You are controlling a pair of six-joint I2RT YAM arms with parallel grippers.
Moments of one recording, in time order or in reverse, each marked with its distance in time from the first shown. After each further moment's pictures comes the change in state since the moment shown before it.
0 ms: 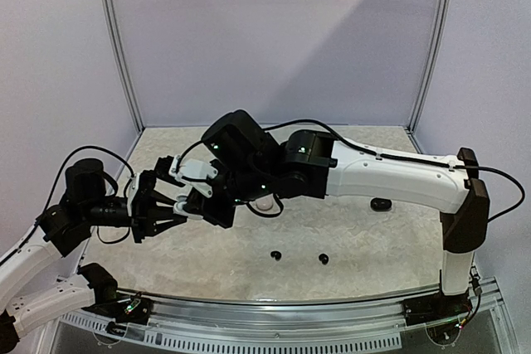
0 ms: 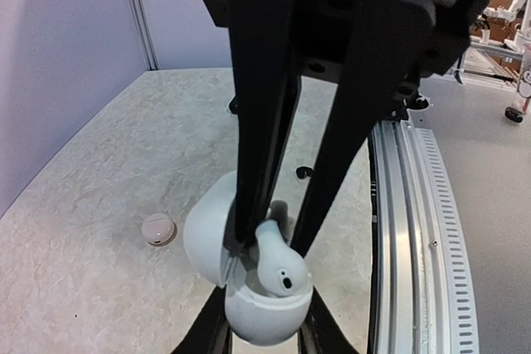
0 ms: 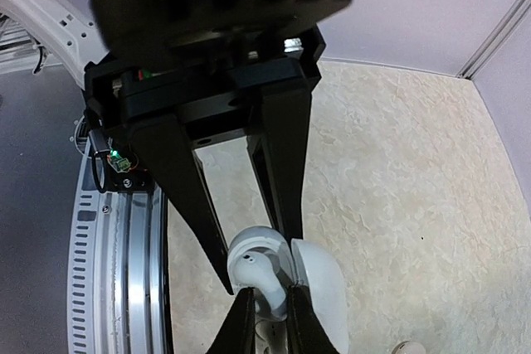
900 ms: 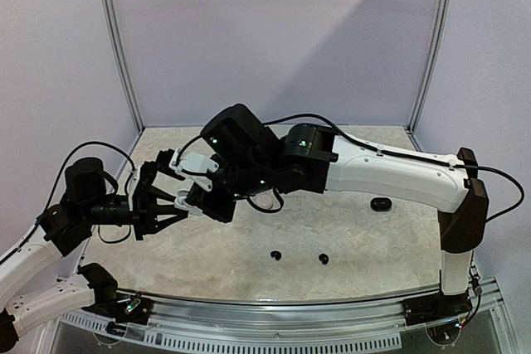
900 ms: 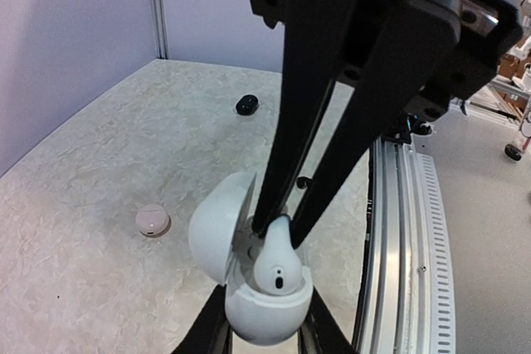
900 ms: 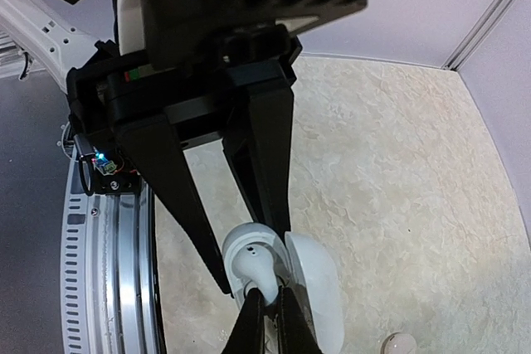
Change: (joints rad) left arm -0.007 0.008 0.001 0.033 -0.043 -0.154; right arm -0.008 0.011 0.050 -0.047 0.040 0.011
